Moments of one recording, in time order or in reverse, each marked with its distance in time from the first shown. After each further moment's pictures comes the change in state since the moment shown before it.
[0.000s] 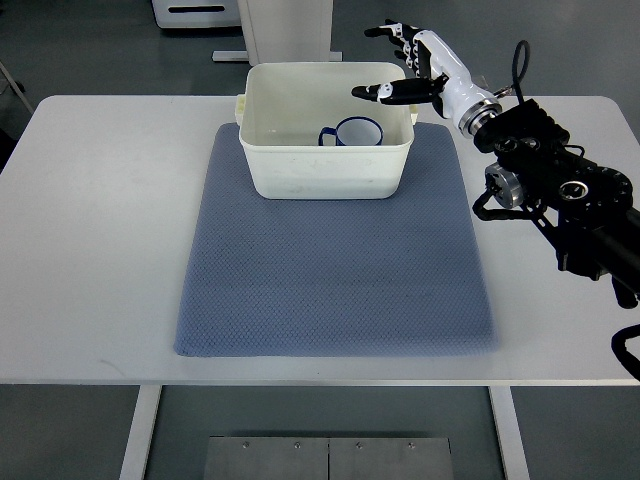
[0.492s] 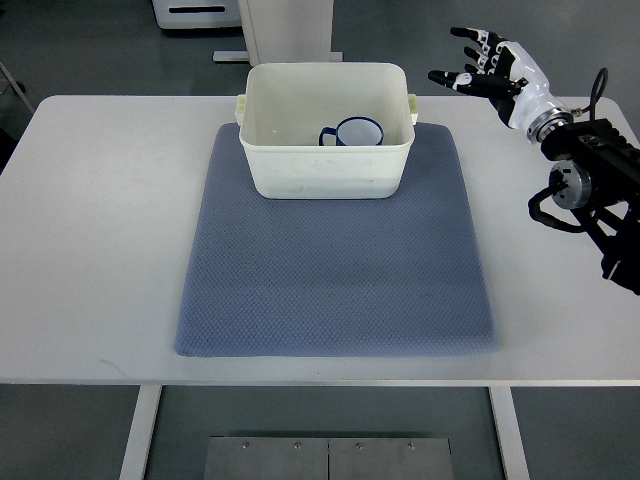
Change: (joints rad) left arm 0.000 0.000 0.000 0.000 0.000 0.000 0.000; right arm -0.124 -0.128 0.168 0.054 0.211 0.049 -0.101
